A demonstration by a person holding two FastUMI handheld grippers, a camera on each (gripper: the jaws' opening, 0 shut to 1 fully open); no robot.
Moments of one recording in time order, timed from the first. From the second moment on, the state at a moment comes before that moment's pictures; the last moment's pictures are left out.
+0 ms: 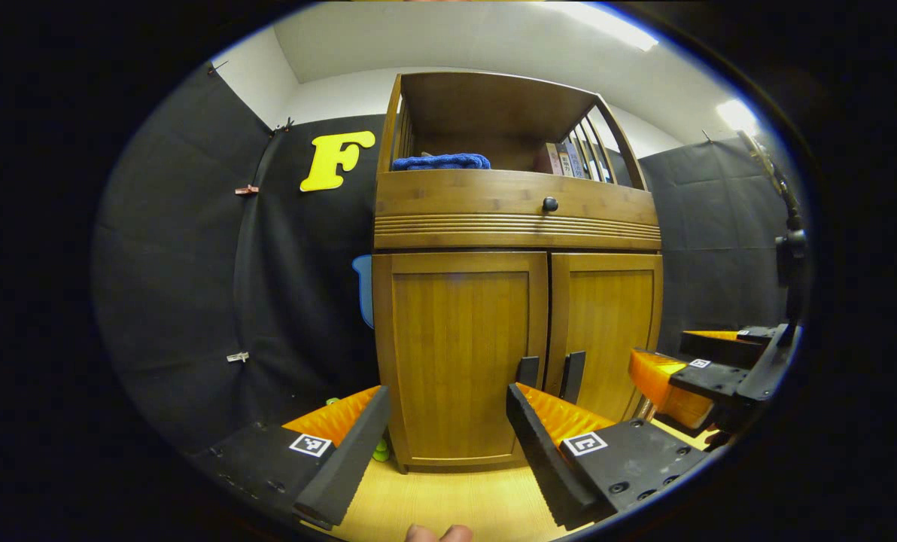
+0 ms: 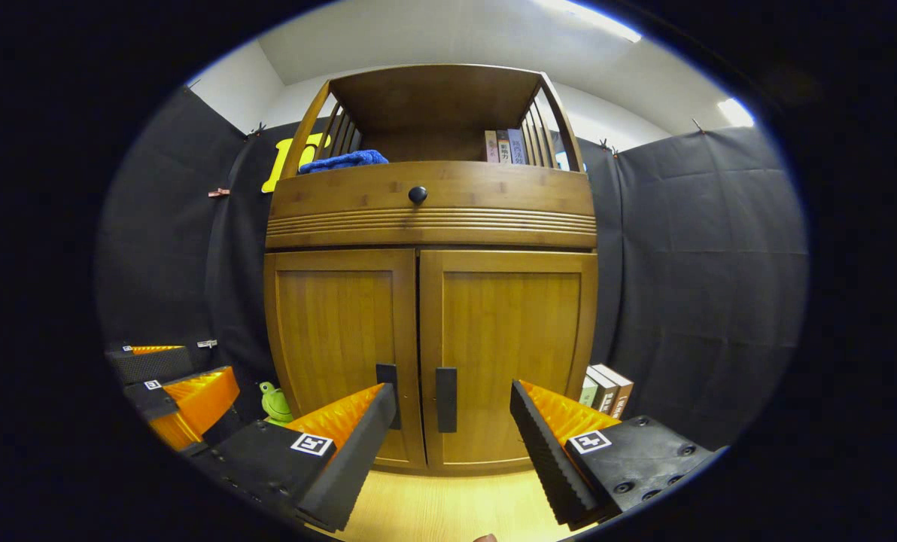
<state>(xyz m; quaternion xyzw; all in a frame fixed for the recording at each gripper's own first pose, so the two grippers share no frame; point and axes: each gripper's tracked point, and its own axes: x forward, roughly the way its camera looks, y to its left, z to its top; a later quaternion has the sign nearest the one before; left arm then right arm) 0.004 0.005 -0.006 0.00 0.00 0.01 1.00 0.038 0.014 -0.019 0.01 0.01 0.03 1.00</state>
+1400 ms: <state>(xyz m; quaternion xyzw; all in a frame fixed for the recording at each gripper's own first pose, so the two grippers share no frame) -0.010 0.005 -0.021 0.02 0.02 0.08 1.00 0.194 0.020 -0.151 0.02 0.11 0.10 0.99</state>
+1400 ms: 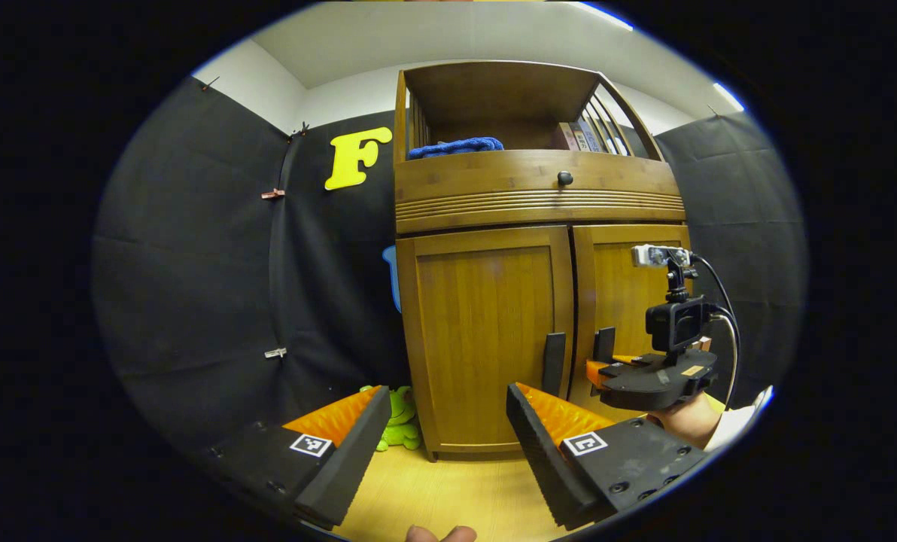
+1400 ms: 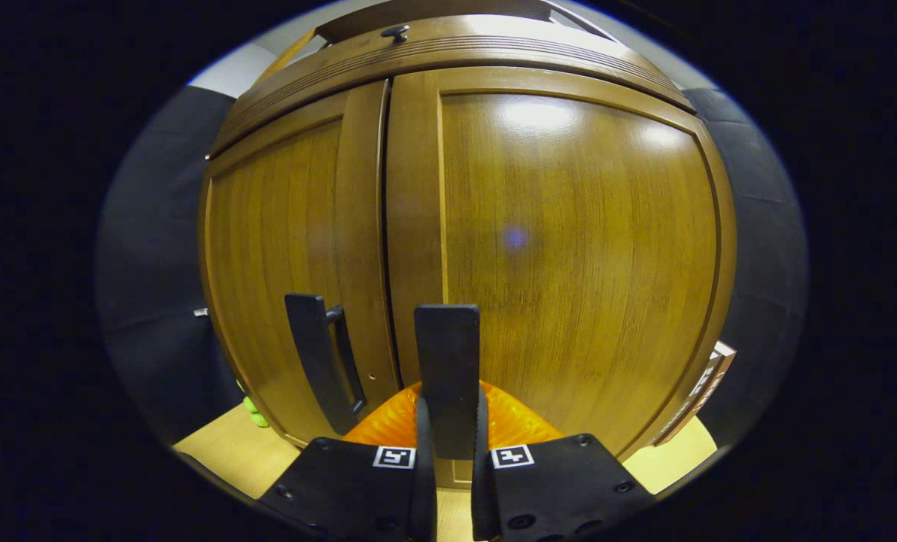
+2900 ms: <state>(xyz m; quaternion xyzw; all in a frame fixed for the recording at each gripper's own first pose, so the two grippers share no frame) -0.009 -0.054 -0.011 0.00 -0.01 -0.03 1.00 0.010 -0.147 -0.130 0.01 0.11 0.02 0.99</state>
